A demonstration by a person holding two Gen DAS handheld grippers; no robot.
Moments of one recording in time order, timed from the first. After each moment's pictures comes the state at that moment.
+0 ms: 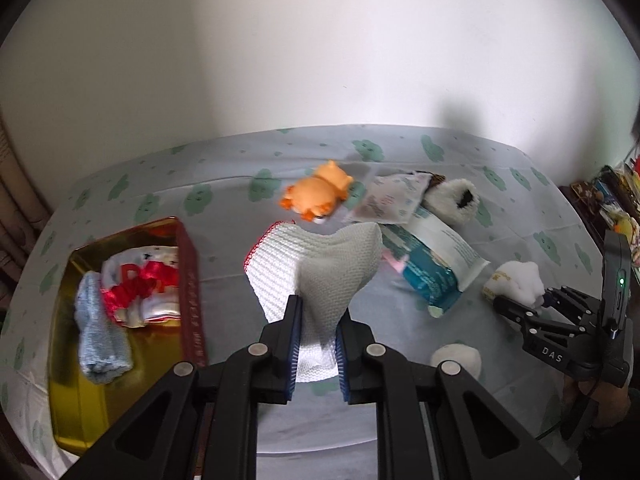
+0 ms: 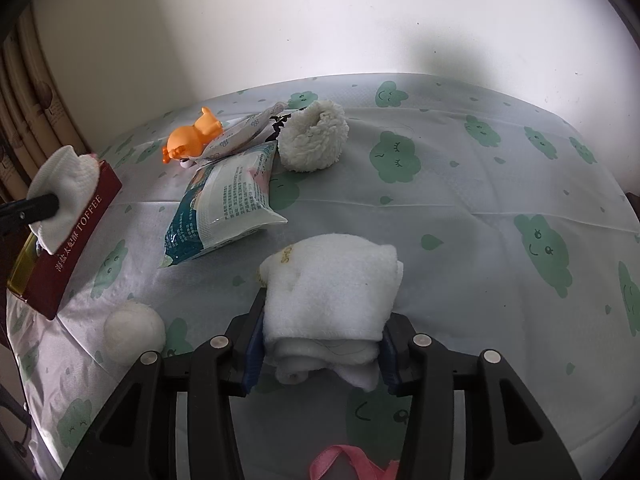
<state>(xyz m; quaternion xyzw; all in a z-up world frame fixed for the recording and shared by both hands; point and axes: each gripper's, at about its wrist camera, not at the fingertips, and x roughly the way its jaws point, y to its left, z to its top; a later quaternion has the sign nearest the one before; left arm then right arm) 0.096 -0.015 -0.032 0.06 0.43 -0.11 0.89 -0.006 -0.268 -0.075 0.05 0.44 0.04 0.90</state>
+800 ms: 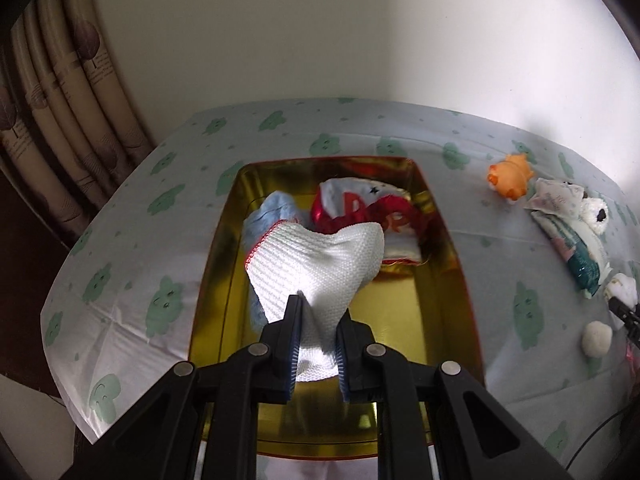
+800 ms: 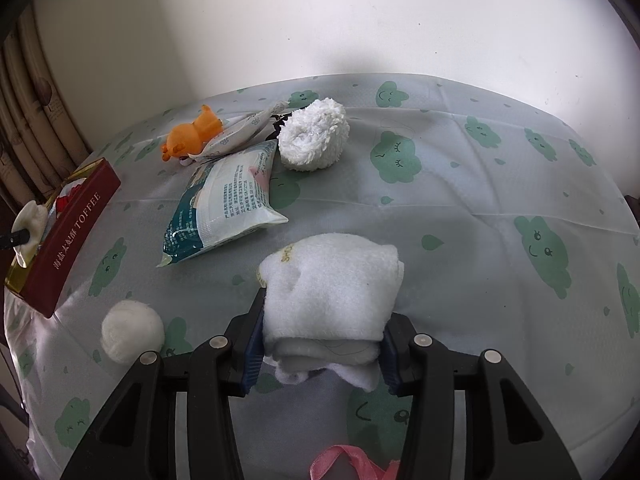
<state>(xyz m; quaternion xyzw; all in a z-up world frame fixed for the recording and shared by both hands) 0.087 0.147 -0.052 0.02 0.46 0.06 0.88 -0.007 -0.268 -0.076 0.05 0.44 0.03 0.90</state>
